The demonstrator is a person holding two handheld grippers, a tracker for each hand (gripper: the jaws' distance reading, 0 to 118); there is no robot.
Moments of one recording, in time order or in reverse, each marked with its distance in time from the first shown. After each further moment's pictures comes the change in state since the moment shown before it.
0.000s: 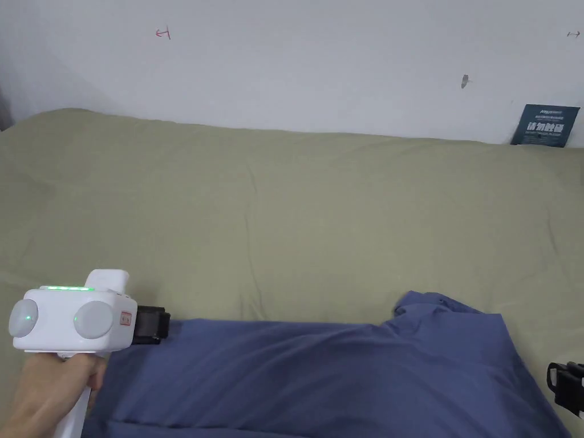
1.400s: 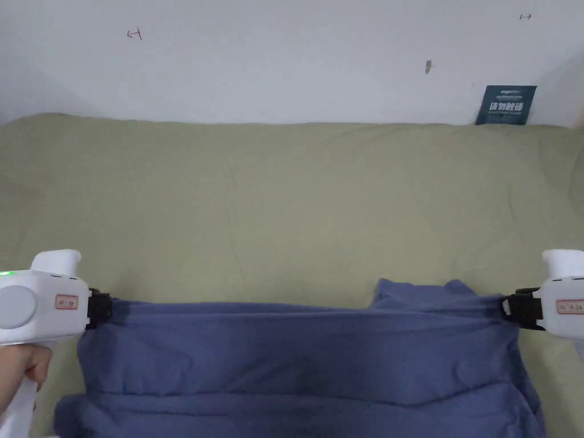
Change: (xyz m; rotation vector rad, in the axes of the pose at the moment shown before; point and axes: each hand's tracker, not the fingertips) left arm -0.028 -0.020 0.114 0.074 -0.163 0.032; right arm 0.021 0.048 0.031 -0.136 0.137 0.051
